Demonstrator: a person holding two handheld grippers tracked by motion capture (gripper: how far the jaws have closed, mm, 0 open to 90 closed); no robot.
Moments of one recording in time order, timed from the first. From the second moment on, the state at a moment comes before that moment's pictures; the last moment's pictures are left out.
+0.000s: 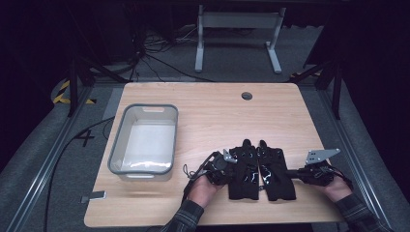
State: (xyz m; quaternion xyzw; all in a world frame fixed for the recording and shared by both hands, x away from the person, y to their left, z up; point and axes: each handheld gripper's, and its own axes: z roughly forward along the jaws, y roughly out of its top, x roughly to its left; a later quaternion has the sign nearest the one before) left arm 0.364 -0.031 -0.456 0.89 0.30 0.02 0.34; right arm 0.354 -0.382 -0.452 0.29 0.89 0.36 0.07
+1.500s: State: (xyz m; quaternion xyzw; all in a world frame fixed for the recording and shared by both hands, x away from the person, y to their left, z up) left arm 0.371 -0.027 -0.397 0.81 0.28 -0.01 0.51; right arm 0.360 -0.355 -0.453 0.26 0.89 0.36 0.06
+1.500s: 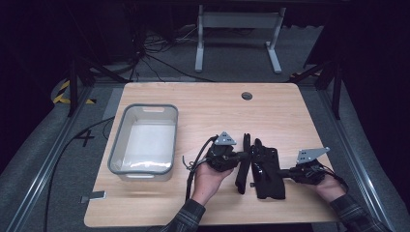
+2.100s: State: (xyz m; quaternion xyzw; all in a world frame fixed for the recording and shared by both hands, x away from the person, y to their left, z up) left arm 0.376 -0.052 -0.398 0.82 0.25 -0.02 0.51; right arm 0.370 -0.328 -0.455 0.25 0.89 0.37 0.05
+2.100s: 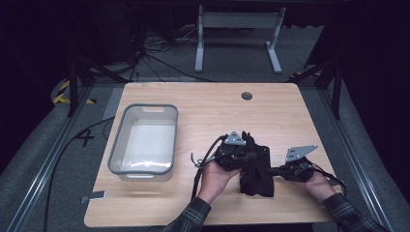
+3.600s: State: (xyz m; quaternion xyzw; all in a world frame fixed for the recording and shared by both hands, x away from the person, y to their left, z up) left arm 0.378 -0.103 -0.433 0.87 0.20 -0.05 0.45; right arm 0.382 -0.398 -0.453 0.36 0.85 0.36 0.15
